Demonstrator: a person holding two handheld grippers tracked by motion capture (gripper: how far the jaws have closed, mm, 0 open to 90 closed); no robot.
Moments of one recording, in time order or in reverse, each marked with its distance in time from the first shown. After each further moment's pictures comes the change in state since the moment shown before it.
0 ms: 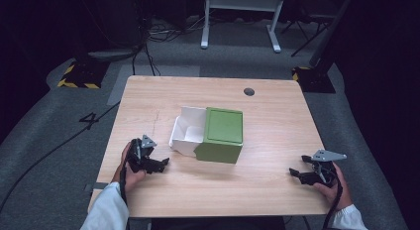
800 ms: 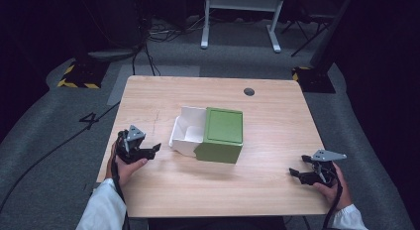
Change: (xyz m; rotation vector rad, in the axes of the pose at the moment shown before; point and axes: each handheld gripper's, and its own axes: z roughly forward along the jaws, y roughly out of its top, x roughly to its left) left arm 0.021 0.019 -0.039 -0.162 0.038 -0.043; right arm 0.000 0.000 0.000 0.003 -0.002 0.000
